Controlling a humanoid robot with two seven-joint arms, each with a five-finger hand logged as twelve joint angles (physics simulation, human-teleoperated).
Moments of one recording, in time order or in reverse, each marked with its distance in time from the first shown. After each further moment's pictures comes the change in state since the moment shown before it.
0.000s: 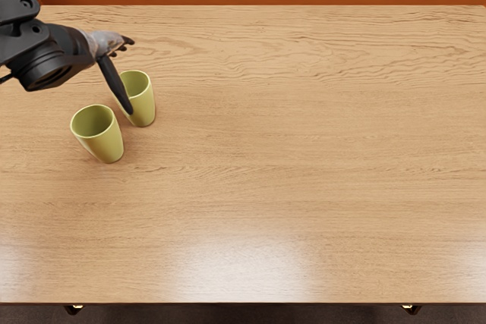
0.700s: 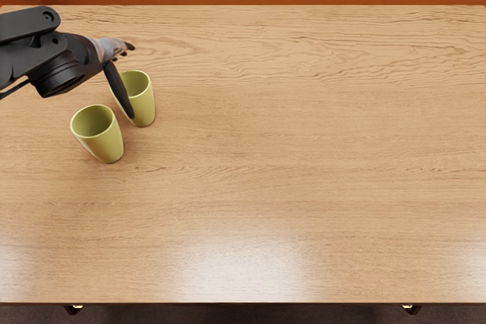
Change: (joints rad) left arm 0.042 -0.070 0.000 0.091 0.062 0.000 0.000; right arm 0.000 0.000 0.000 0.000 0.000 0.000 0.002
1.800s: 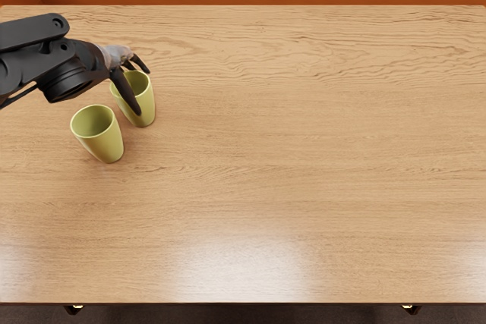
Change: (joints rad) left arm 0.015 -0.022 0.000 0.005 0.002 -0.010 0.000; right arm 0.000 0.000 0.000 0.000 0.000 0.000 0.000
